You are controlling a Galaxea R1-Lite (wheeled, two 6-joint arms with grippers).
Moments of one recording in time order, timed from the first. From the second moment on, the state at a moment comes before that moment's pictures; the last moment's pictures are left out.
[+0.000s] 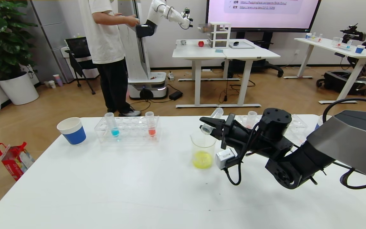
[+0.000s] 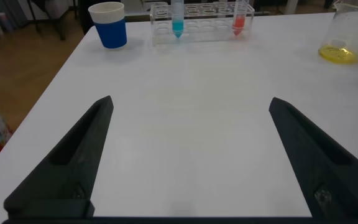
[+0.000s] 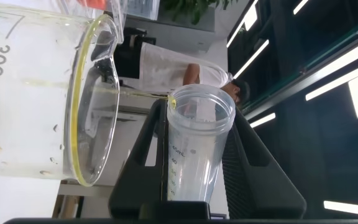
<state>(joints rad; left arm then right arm) 0.00 0.00 0.00 0.01 -0.02 0.04 0.43 2.25 -0.99 -1.35 0.61 -1.70</state>
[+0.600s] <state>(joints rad) 0.00 0.00 0.00 0.01 -0.02 0.03 0.40 2.20 -1.01 -1.35 0.57 -1.50</state>
